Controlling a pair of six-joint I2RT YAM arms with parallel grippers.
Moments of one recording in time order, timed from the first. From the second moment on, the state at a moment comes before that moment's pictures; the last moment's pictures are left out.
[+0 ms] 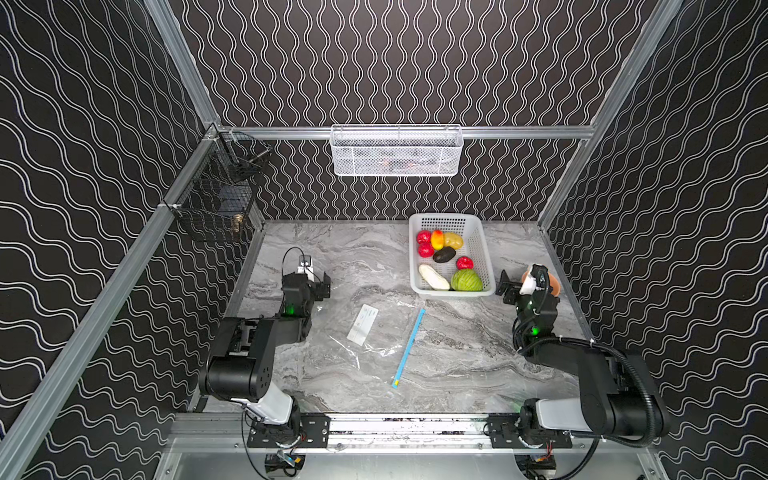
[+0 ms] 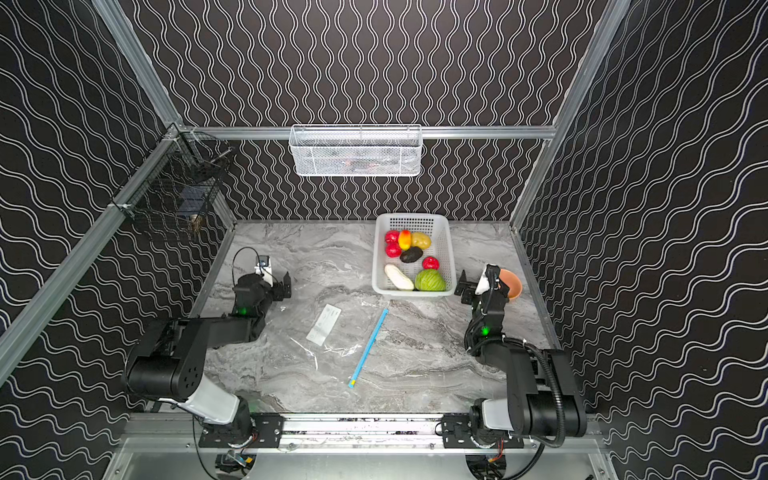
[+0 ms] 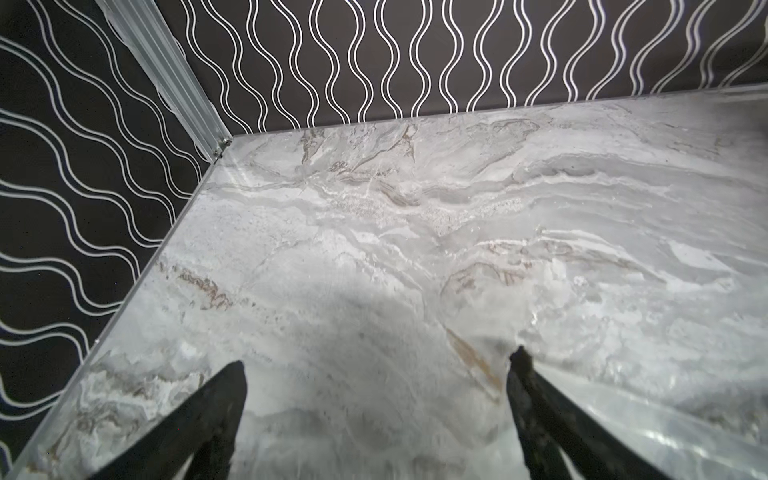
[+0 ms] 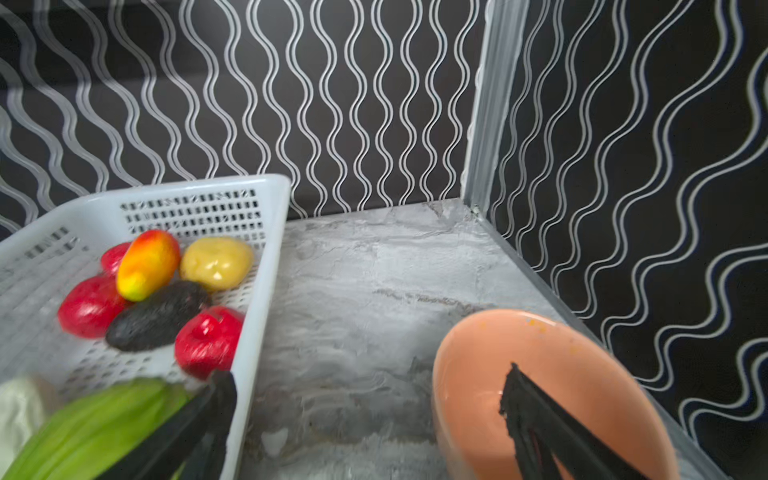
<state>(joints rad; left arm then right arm) -0.07 1.58 0.59 0.60 -0.18 0.06 -0.01 1.38 0.37 0.85 0.17 0.09</state>
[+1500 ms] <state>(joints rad) -0.86 1.72 1.36 -0.81 -0.32 -0.18 -0.01 1.40 0.85 -0.07 0.20 0.32</state>
